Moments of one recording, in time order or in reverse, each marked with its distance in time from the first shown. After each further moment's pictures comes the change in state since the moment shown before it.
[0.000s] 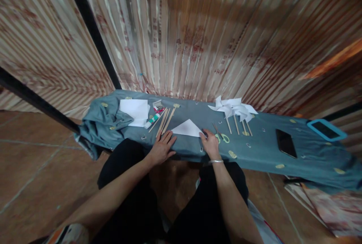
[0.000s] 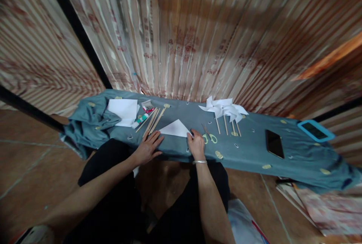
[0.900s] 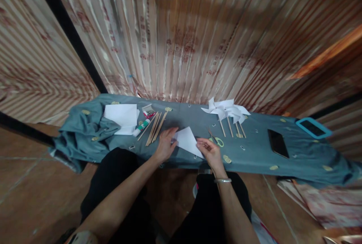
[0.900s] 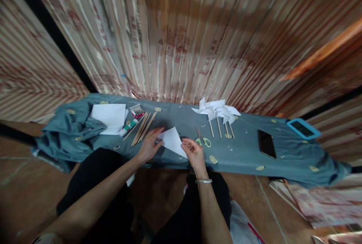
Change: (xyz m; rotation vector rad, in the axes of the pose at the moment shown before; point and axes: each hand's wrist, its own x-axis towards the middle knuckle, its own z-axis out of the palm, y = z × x) left_hand 0.073 0.019 0.003 -0.578 0.281 -0.218; right_hand -0.017 -0.012 -0.030 0.794 -0.097 0.205
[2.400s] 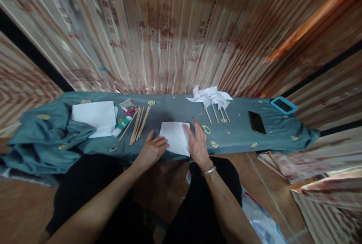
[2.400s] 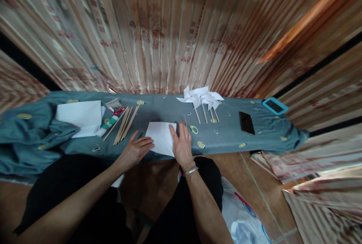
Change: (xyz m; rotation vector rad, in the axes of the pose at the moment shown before) left_hand -0.024 0.000 -0.009 0.325 -0.223 0.502; right_hand -0.020 0.000 -0.006 -1.071 0.040 -0.474
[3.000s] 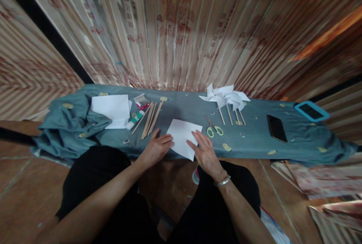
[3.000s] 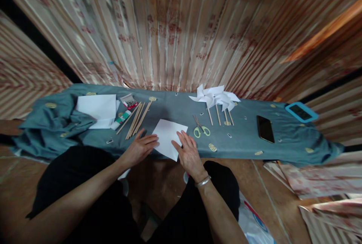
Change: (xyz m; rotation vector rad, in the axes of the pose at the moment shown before) left_hand -0.019 -0.006 -0.010 -0.019 -0.082 -0.047; right_hand -0.021 -0.007 -0.011 -0.075 -0.225 -0.345
